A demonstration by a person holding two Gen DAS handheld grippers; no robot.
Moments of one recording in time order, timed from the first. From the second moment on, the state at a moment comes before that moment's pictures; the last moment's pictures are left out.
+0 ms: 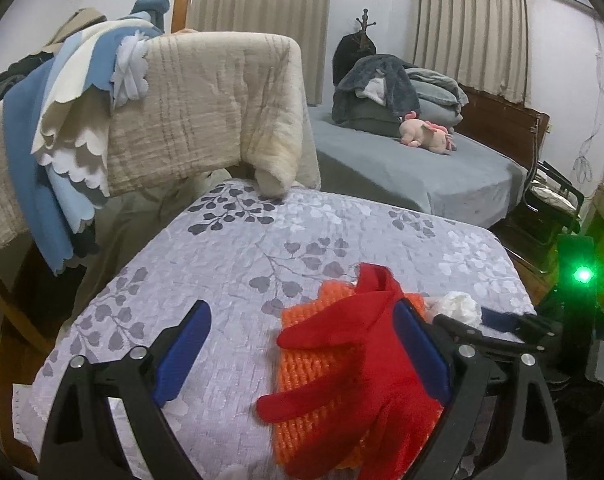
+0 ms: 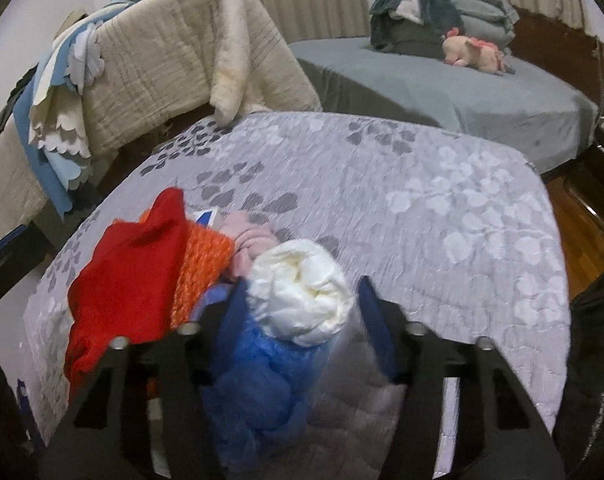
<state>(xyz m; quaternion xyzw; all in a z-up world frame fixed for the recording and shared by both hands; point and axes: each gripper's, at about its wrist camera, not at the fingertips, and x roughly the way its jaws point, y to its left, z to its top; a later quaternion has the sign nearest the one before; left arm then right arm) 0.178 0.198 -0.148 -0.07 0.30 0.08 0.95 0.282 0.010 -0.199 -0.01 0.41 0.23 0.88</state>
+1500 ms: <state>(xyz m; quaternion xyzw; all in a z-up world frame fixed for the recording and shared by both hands) 0.190 0.157 -0.127 -0.06 0.29 0.02 0.95 0.244 -0.053 -0.135 0.01 0.35 0.23 0.91</state>
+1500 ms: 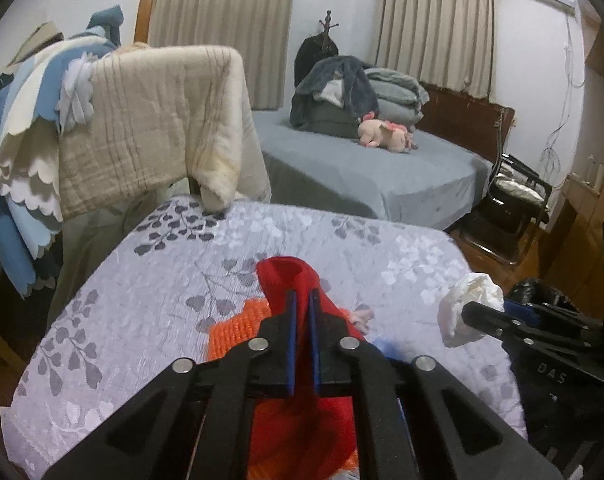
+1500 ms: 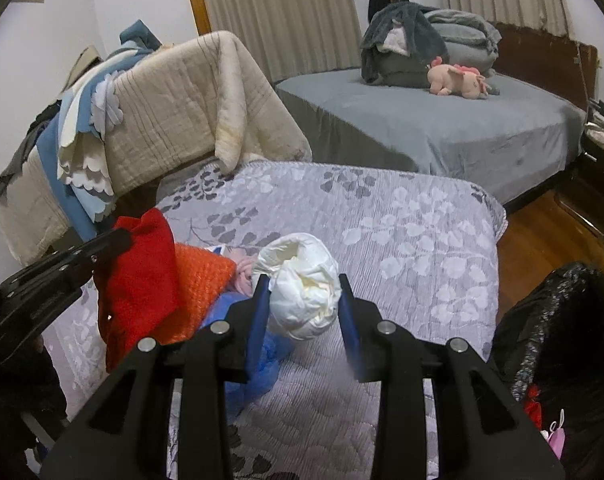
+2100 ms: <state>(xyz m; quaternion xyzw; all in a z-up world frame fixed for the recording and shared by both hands) 0.162 0.095 -0.094 -0.06 0.28 -0.05 0.96 0.206 -0.097 -0.092 0.02 0.32 0.21 0.92</state>
